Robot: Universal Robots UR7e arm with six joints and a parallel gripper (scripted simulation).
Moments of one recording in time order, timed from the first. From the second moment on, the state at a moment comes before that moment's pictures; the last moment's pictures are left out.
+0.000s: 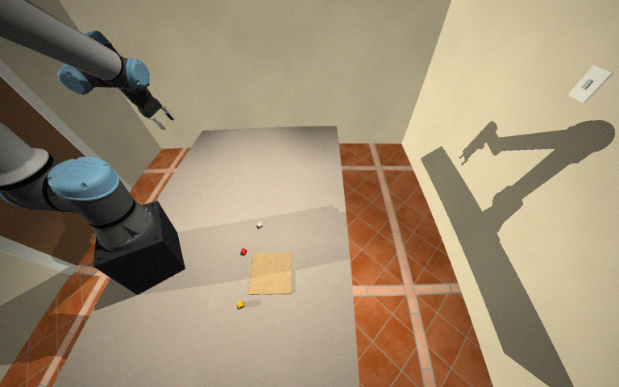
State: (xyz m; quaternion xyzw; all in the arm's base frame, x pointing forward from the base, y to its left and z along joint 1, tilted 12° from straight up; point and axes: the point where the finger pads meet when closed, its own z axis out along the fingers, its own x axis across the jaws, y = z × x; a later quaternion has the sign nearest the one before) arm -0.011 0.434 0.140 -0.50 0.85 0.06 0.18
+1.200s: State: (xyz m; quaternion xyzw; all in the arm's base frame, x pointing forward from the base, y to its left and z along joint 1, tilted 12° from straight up) arm 0.075 0.423 0.123 -0.42 0.89 0.04 0.16
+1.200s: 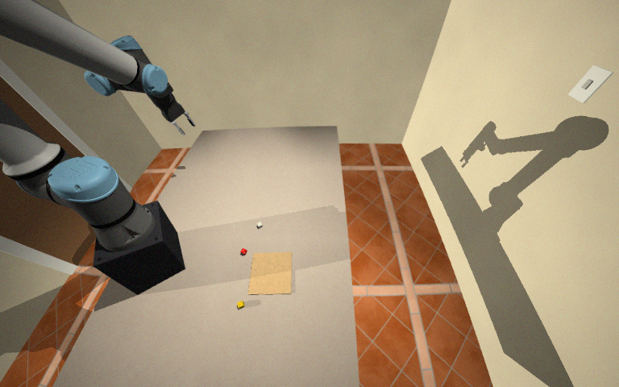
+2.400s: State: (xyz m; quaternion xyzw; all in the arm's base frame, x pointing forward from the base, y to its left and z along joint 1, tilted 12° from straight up) arm 0.302 0.276 0.071 -0.14 0.98 0.01 0.10
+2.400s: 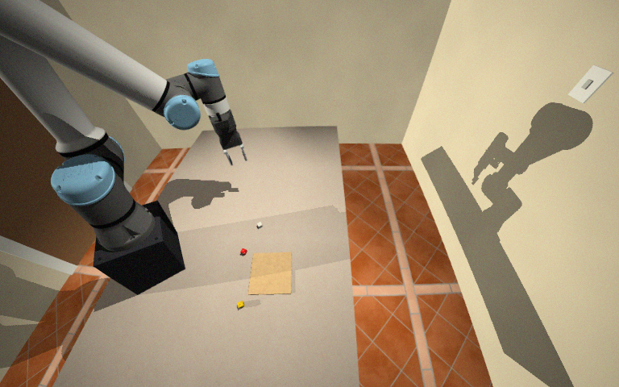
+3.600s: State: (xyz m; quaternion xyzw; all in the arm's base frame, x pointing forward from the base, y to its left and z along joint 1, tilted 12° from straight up) arm 0.381 -0.015 0.019 0.22 0.97 0.04 0.05
